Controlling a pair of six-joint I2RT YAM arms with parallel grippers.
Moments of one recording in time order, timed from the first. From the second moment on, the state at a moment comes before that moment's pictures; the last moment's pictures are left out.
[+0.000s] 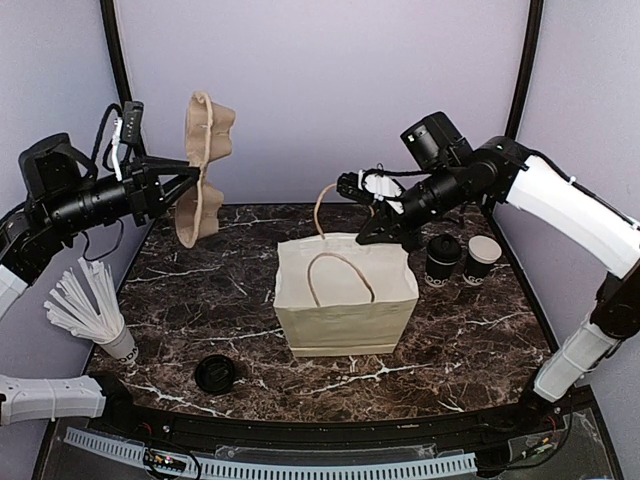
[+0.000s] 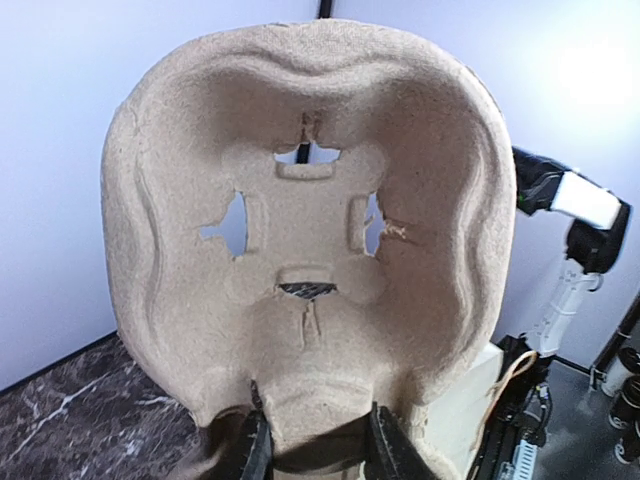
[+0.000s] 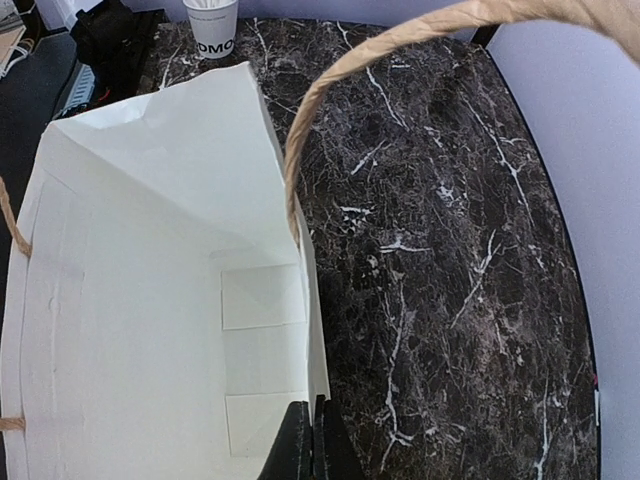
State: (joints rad) left arm -0.55 0.89 1.19 -0.35 0.41 -0.14; right arm 0.80 1.56 1.70 -0.97 -0.40 -0.61
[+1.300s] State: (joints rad) left arm -0.85 1.36 1.43 -0.28 0.62 0.12; right arm 0.74 1.62 1.77 -1.03 -0.57 -0.57
